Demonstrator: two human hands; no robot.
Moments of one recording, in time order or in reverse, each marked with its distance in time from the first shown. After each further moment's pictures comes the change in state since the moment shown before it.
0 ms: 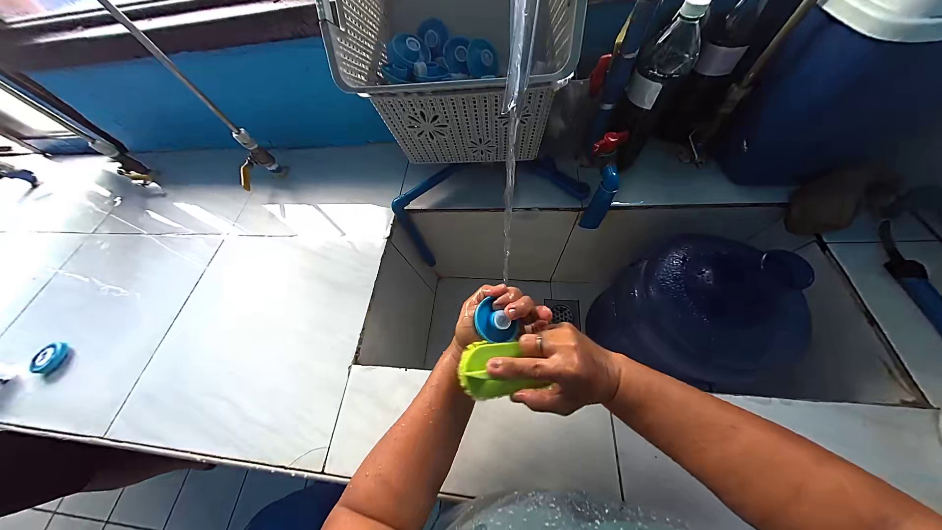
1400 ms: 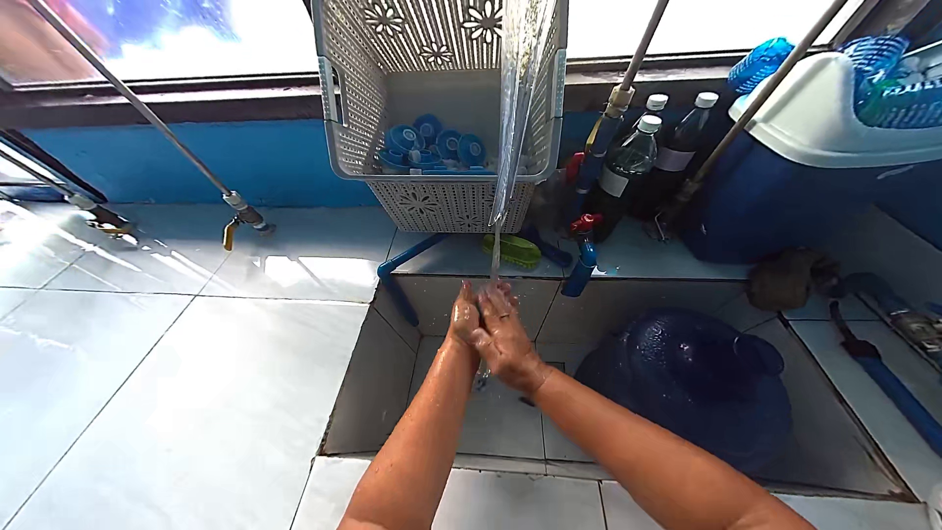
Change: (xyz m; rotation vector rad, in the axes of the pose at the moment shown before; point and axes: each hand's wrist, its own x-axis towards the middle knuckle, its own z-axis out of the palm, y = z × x) left_hand 0.102 0.055 -0.015 0.429 0.698 0.191; right_hand 0.049 0.104 0.031 -0.074 0.003 0.817
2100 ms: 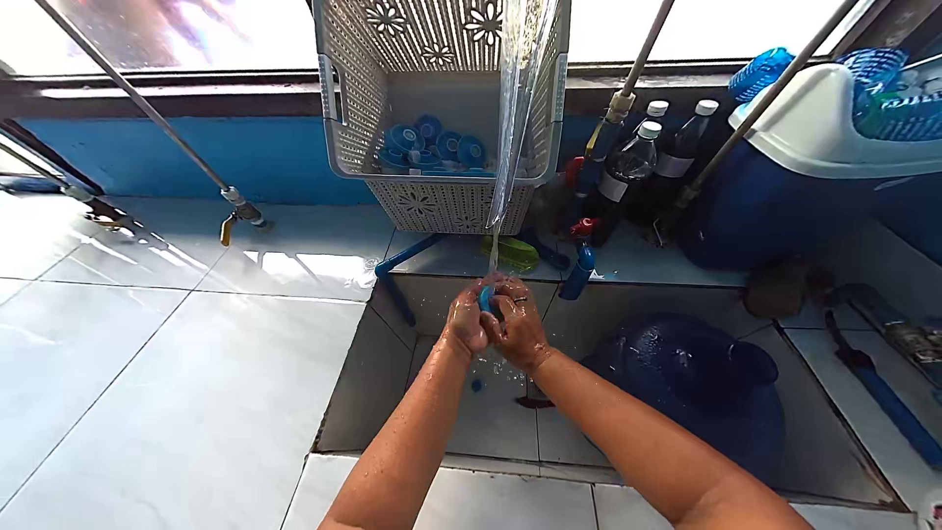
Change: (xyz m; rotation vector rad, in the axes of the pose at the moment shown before) left_hand 0.001 0.010 0.012 0.081 0.019 0.050; right_hand 0.014 0.028 0.000 -0.097 0.345 -0.136
